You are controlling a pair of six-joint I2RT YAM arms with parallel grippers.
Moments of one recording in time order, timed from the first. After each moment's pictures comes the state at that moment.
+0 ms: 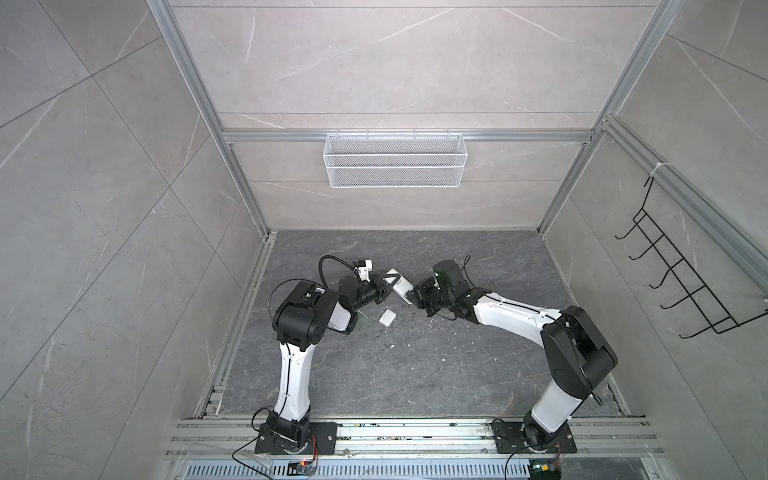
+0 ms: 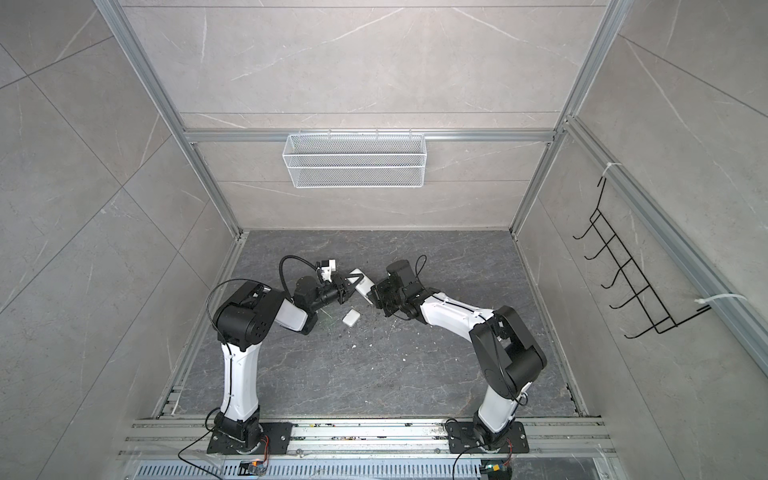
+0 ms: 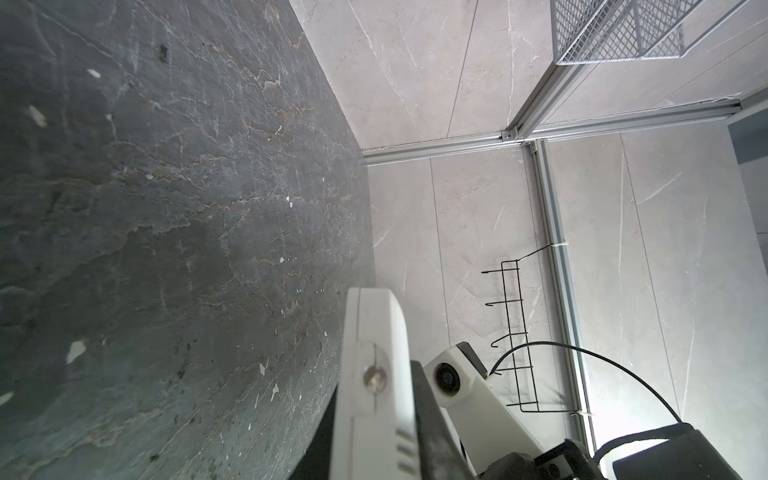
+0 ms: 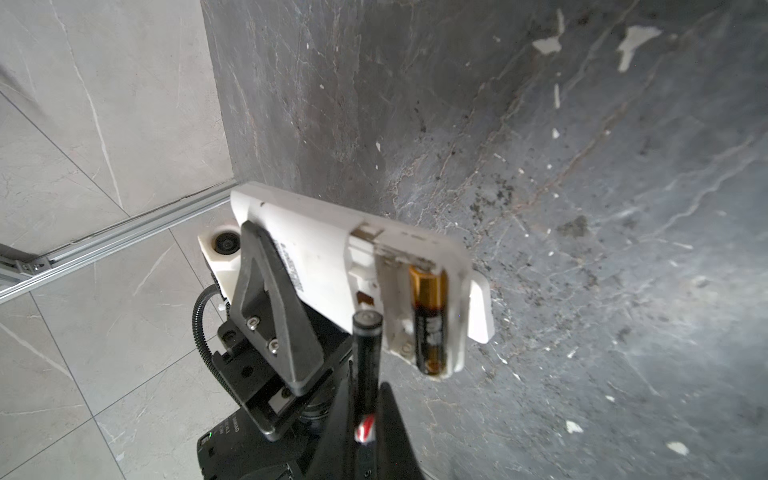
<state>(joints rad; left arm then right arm) -0.39 2.15 0.87 1.26 0.64 -1.37 0.60 1.73 1.07 -0.01 -0.30 1.61</state>
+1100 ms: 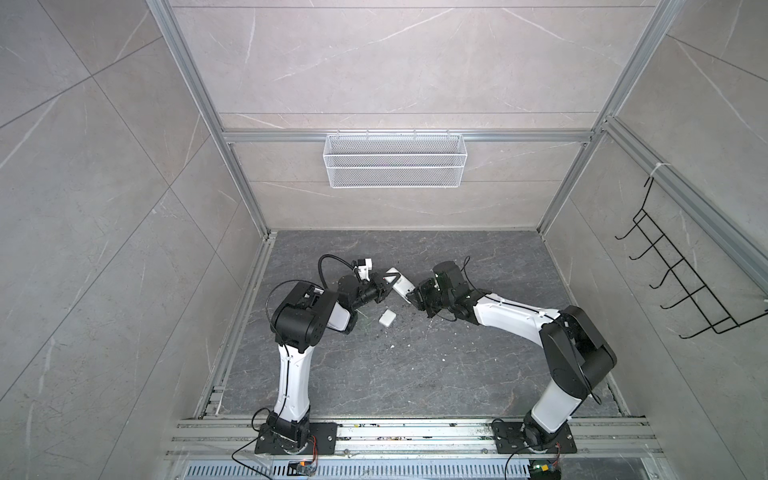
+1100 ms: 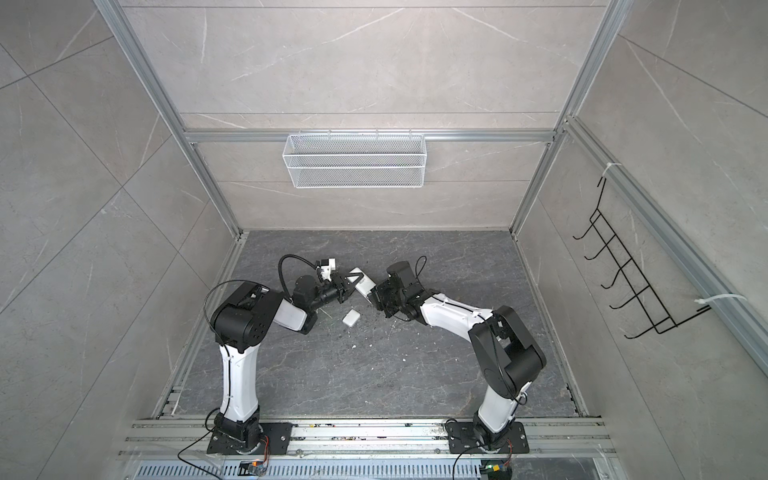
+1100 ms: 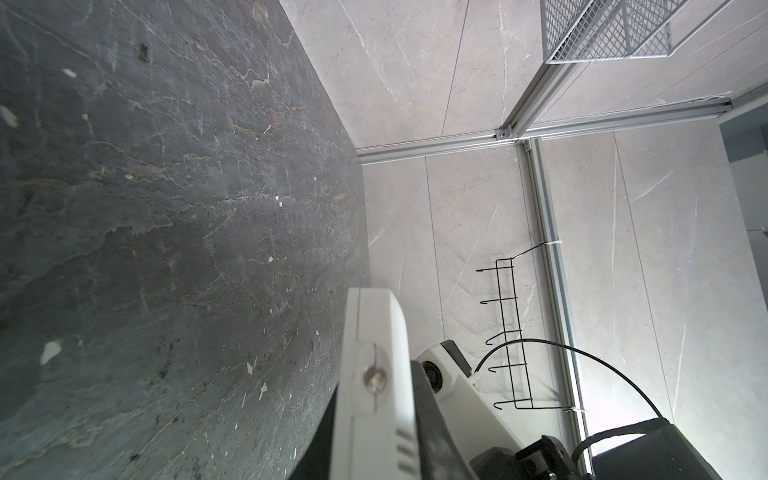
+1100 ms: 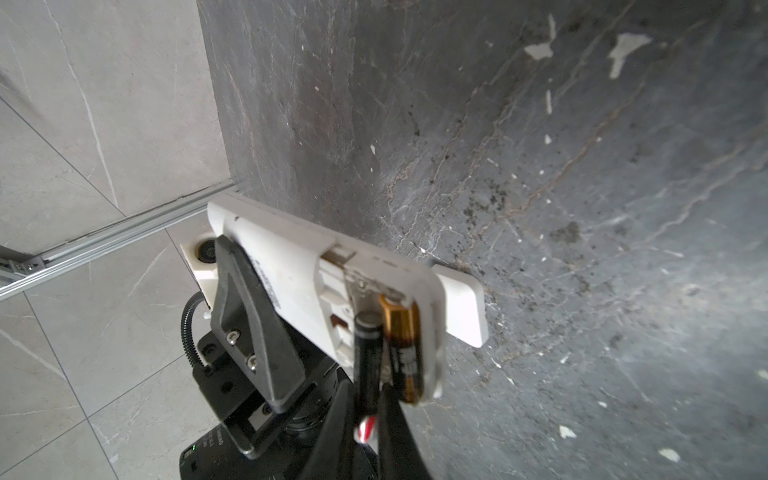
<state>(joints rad) -0.39 2.13 0.86 1.25 0.65 -1.39 0.59 1.73 1.06 0.00 -0.30 1.59</state>
